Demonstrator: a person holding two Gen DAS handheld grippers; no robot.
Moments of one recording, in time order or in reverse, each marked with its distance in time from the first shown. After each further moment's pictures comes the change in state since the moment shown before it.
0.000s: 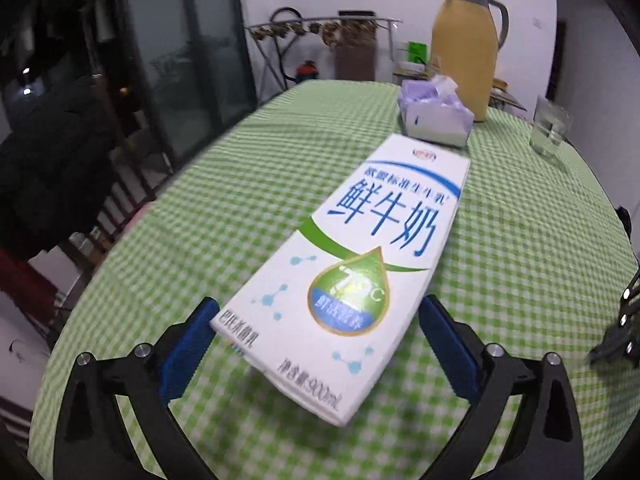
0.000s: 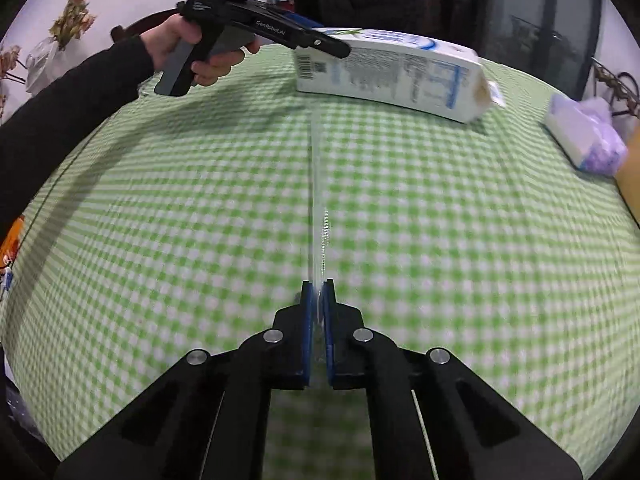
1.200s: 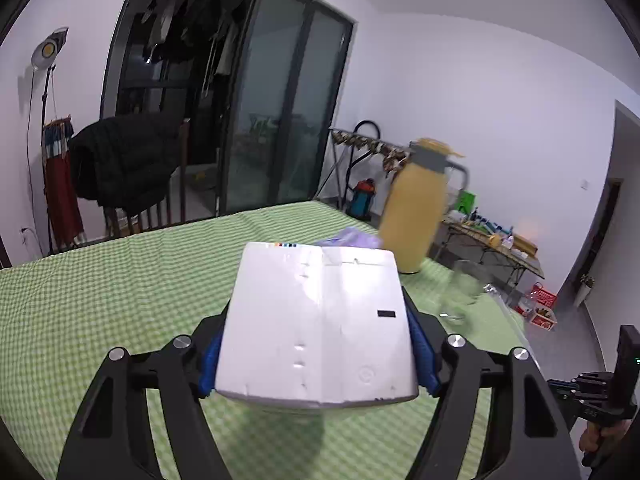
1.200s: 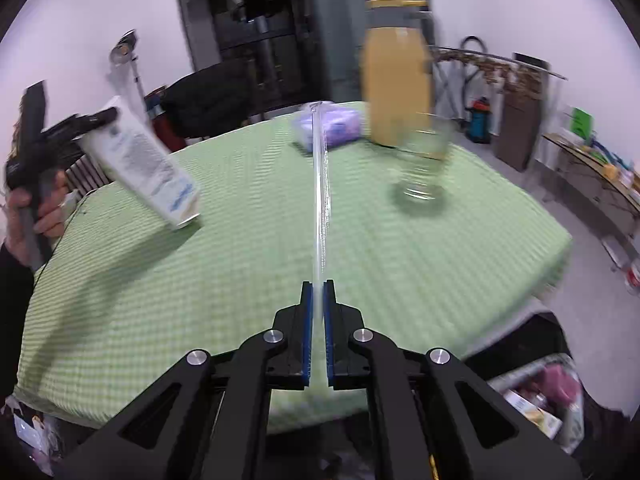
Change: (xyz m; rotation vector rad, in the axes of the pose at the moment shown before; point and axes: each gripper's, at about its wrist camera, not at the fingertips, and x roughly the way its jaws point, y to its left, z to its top) left arm -0.187 -0.259 0.003 -0.461 -0.428 0.167; right arm -0.242 -0.123 -0.191 0.393 -0.309 -0.269
